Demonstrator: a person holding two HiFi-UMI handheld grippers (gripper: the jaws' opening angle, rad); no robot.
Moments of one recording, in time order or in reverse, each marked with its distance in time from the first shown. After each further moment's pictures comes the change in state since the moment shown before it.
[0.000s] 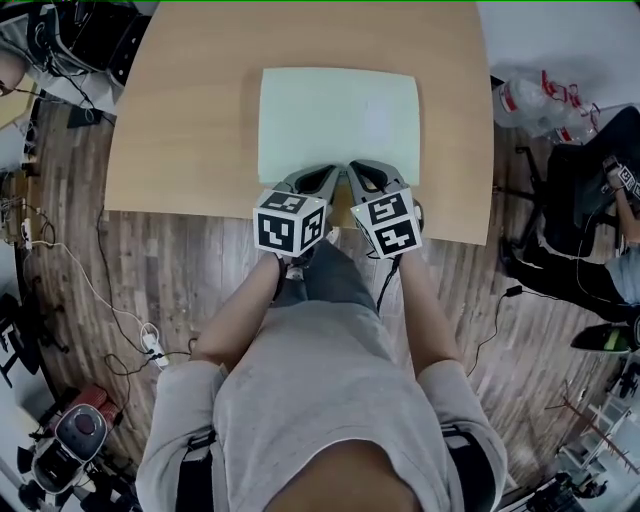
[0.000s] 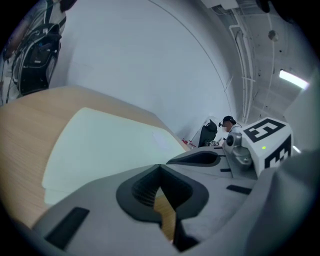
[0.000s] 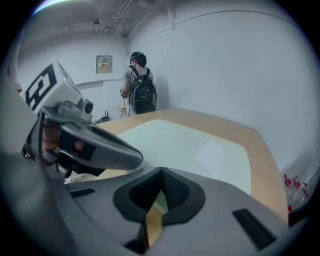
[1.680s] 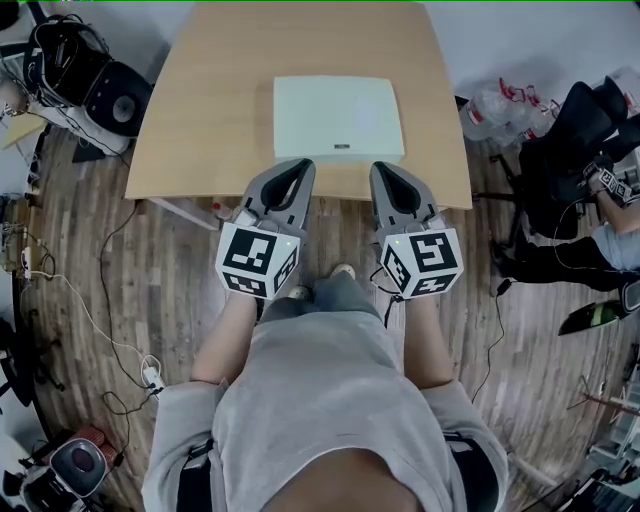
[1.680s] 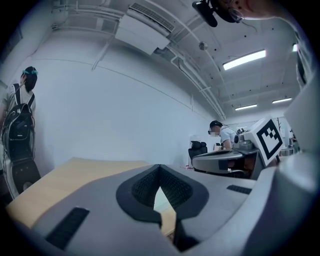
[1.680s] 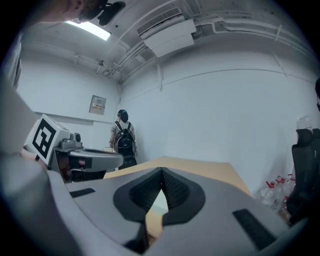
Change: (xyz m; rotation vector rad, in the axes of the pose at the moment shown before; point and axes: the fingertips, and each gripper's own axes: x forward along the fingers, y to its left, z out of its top) left arm -0.224 -0.099 0.054 0.437 -0.467 -0.001; right arm -0.223 0.091 0.080 0.121 -0.527 -0.228
